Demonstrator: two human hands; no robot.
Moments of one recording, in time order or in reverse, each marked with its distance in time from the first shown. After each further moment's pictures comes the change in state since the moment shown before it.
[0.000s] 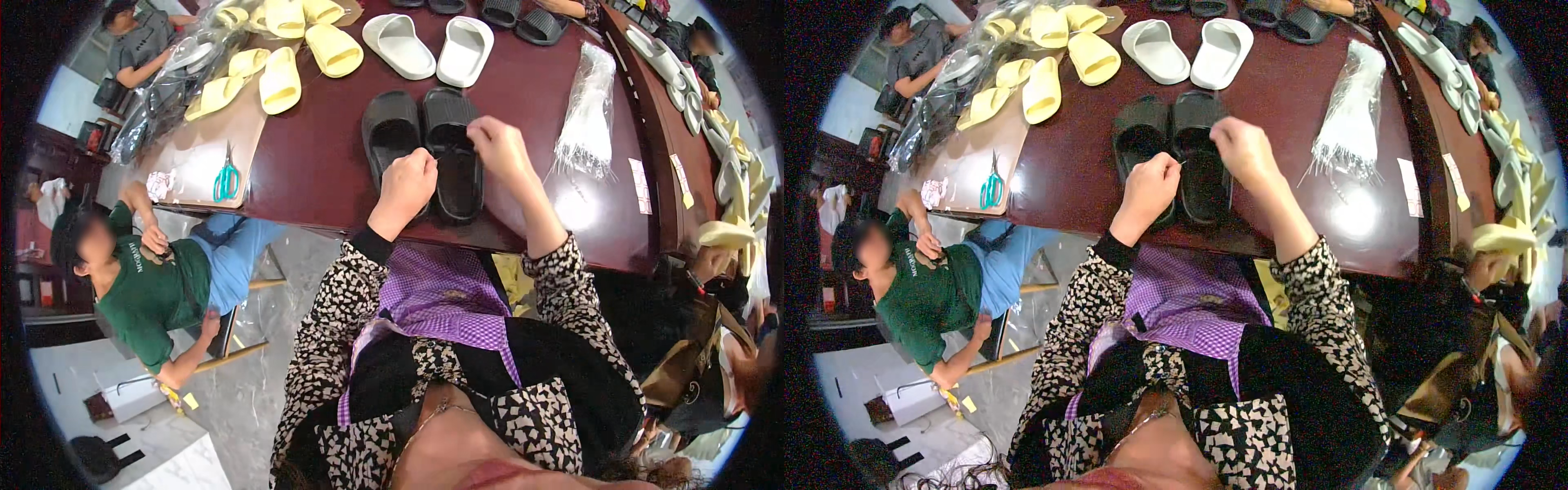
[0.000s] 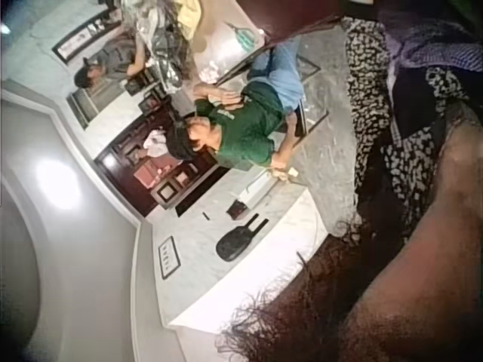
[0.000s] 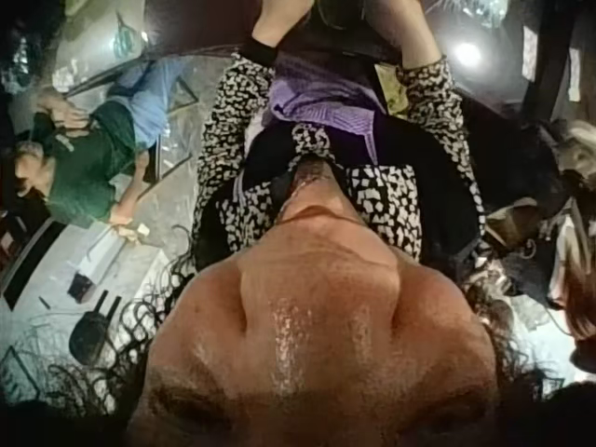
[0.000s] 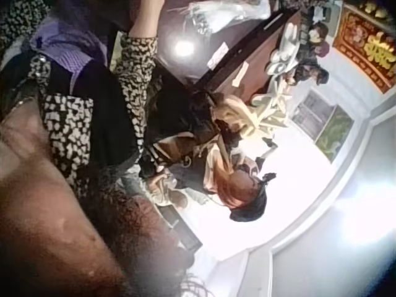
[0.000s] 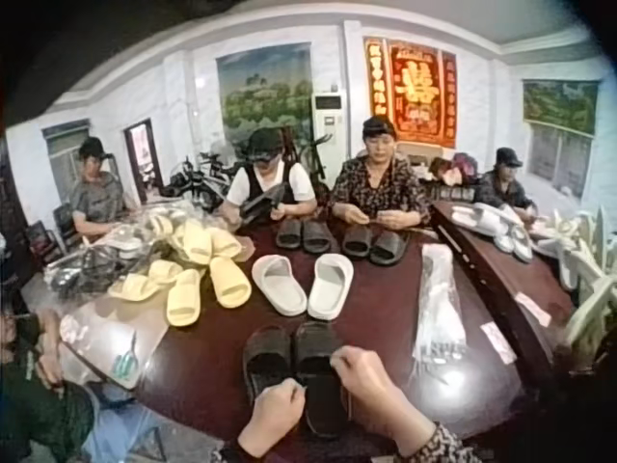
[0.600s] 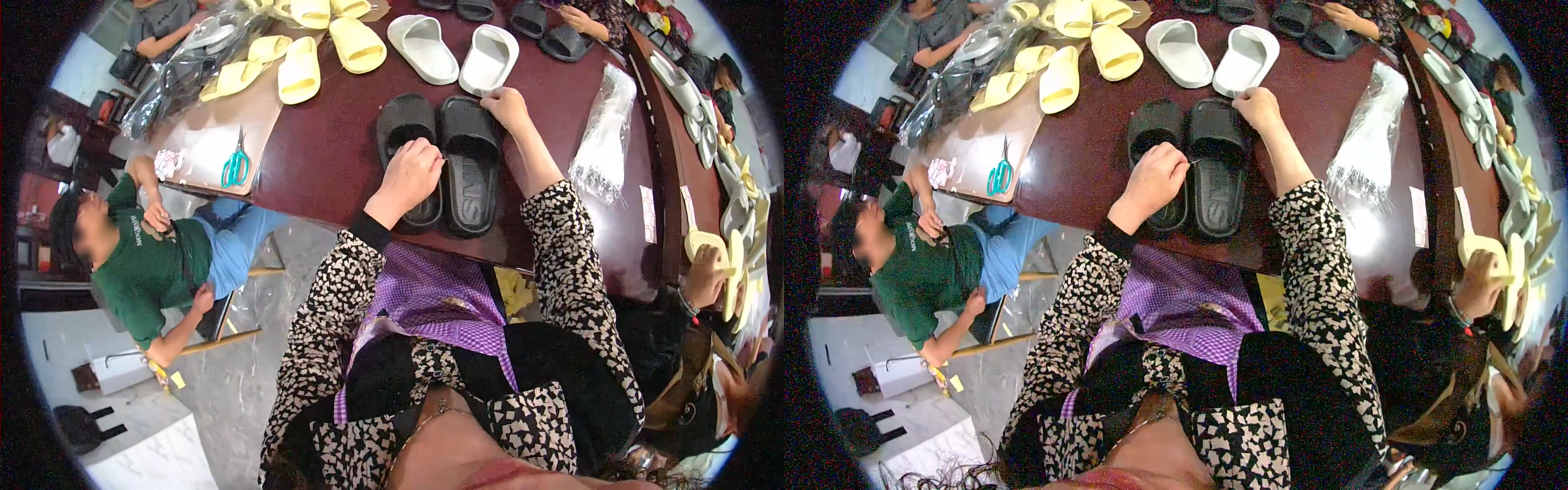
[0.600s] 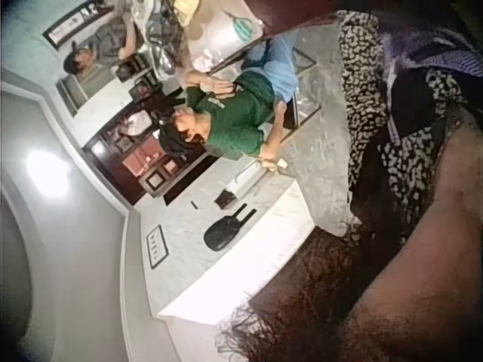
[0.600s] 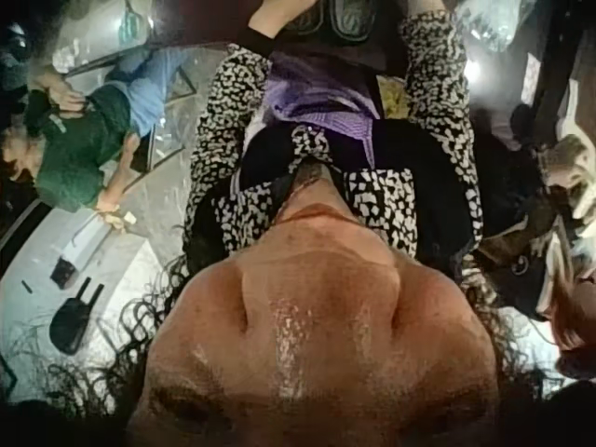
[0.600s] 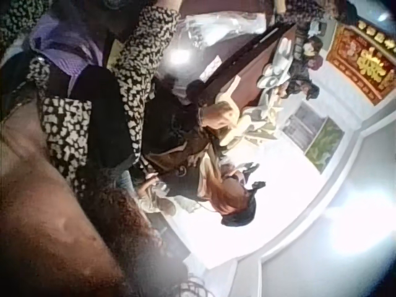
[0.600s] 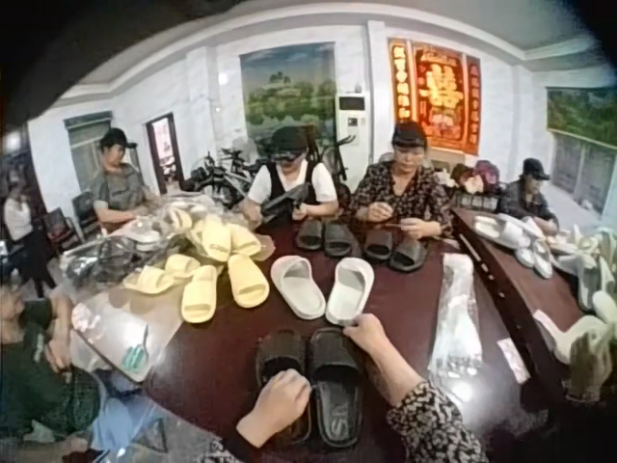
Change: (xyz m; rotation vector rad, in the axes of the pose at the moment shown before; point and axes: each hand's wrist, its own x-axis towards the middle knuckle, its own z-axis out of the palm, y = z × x) left_hand 0.020 -0.034 -0.006 0.121 0.036 0.274; right_hand 0.123 0.095 0.043 -0.149 -0.213 0.222
